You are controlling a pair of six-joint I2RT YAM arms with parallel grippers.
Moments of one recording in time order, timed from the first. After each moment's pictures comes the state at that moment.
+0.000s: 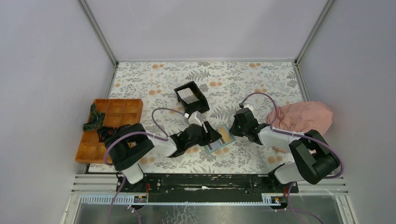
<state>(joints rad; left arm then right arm) -0.95 1.70 0.54 0.67 -0.10 -1.16 0.55 1.42 0.53 0.02 0.08 0.66</state>
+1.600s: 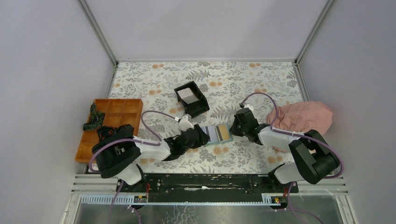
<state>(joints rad) -1.01 1.54 0.48 0.42 -0.34 -1.15 0.55 1.42 0.53 0.04 0.08 0.66</state>
